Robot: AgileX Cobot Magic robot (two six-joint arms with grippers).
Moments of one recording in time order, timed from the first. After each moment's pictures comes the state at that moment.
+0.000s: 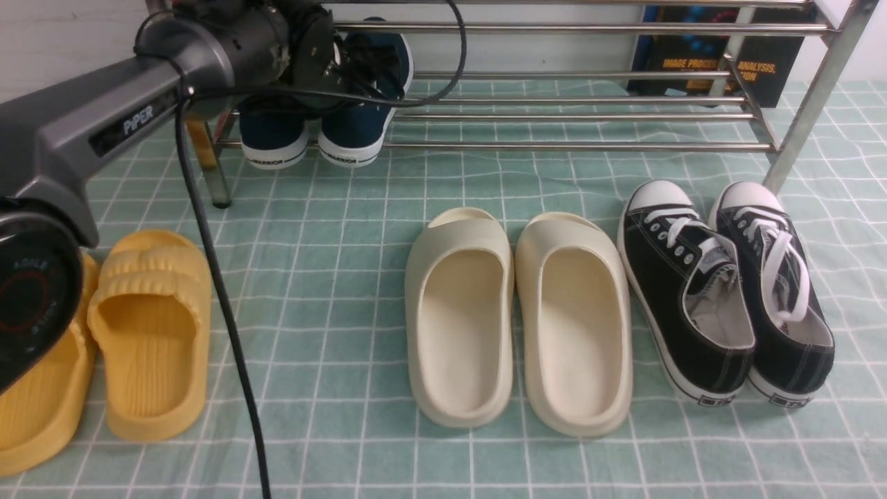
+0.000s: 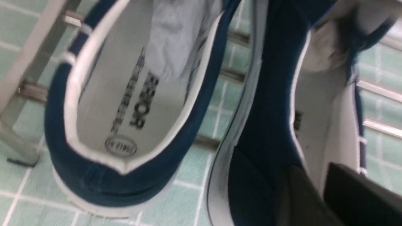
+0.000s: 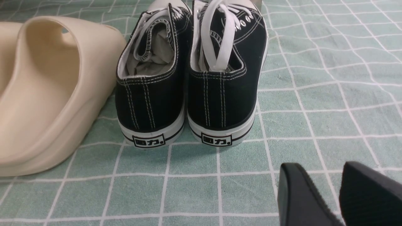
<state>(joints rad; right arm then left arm) -0.01 -0.01 0.02 0.06 0.39 0.04 -0.32 2.06 -1.84 0.34 0.55 -0.83</state>
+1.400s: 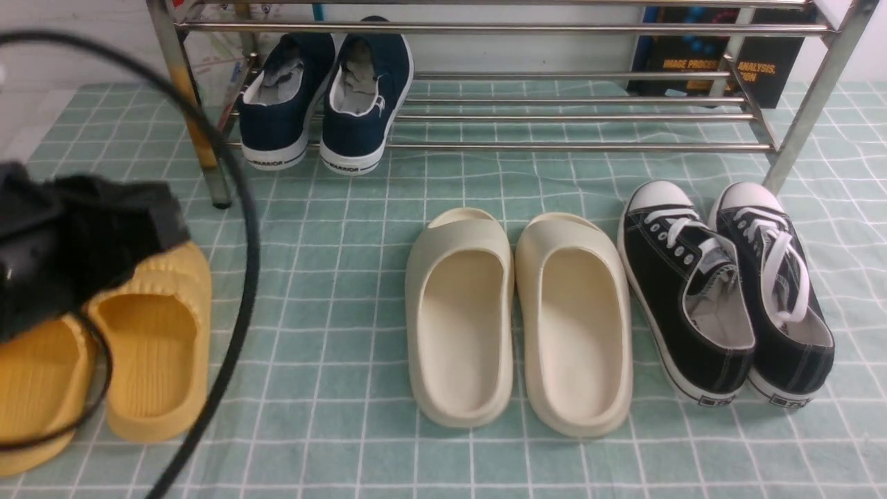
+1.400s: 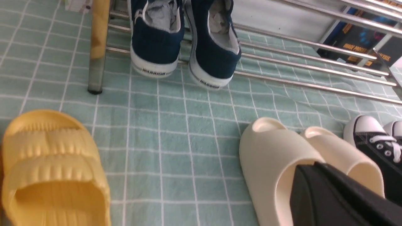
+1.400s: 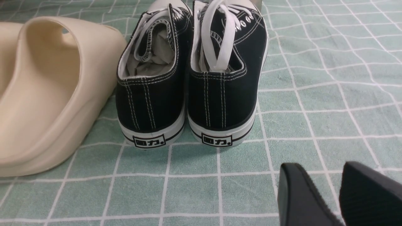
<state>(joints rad) -0.01 -0.01 0.02 0.06 0.39 0.04 -0.32 0.75 -0.63 0.09 0.33 -0.48</state>
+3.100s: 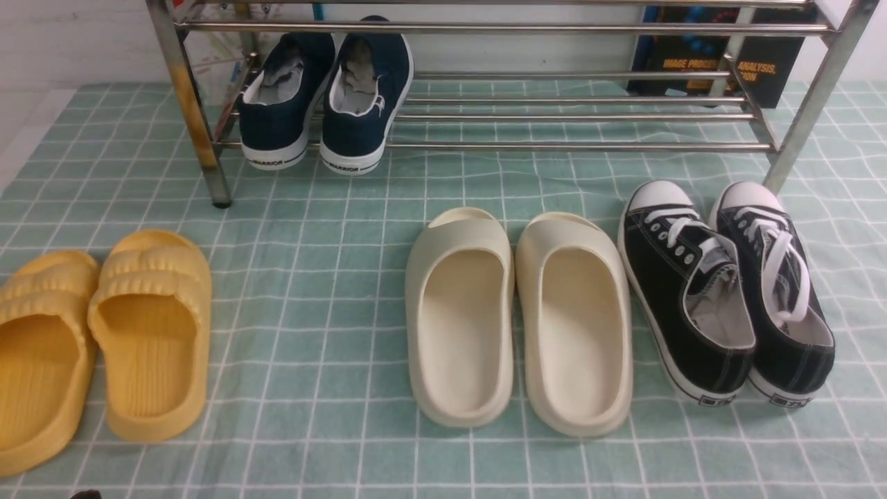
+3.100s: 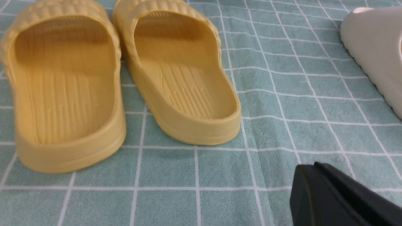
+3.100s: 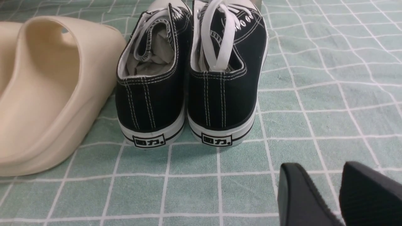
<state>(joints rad) -0.01 -0.01 0.02 0.06 0.39 0.04 -0.12 -0.01 0.03 -0.02 0.40 -0.16</state>
